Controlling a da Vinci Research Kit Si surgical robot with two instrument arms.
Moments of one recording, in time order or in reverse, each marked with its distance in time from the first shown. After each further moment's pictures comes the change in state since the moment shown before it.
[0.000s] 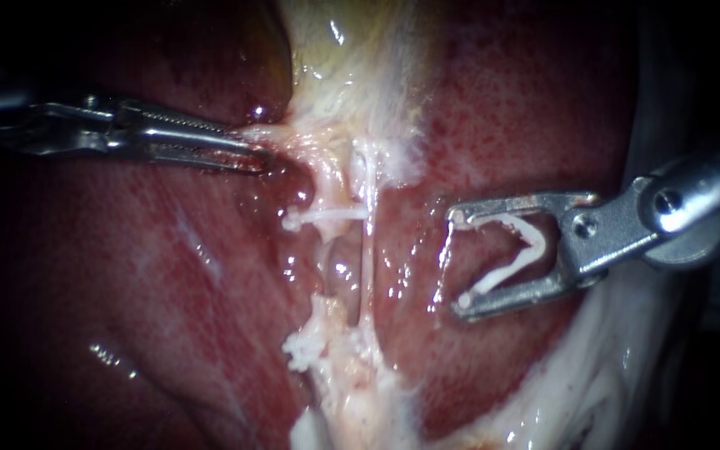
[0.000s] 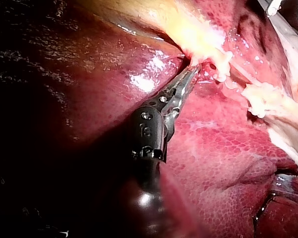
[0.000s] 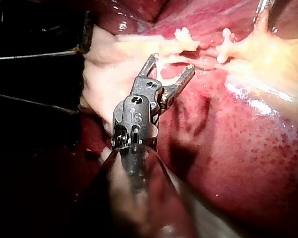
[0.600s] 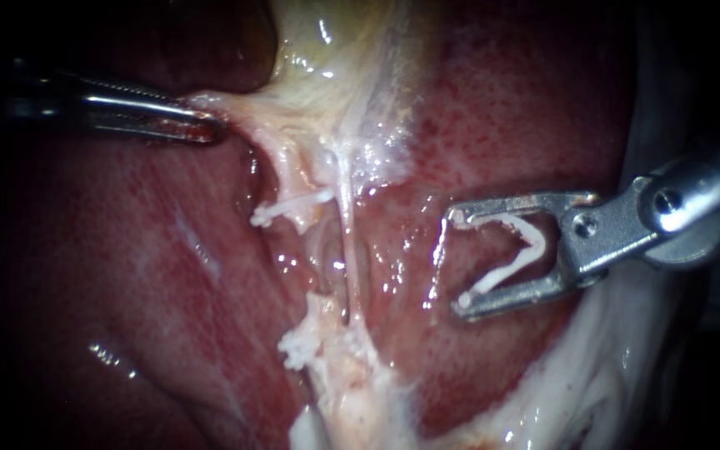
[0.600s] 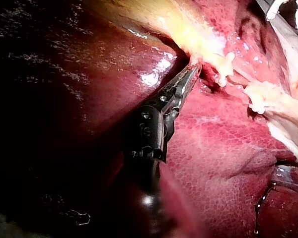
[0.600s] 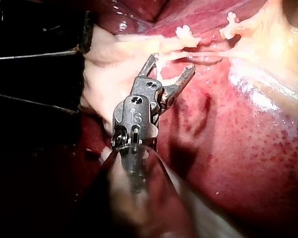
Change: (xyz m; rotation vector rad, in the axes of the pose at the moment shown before) right arm 0.000 0.000 0.000 0.000 0.000 0.000; left arm 0.004 0.001 -0.008 0.053 0.012 0.021
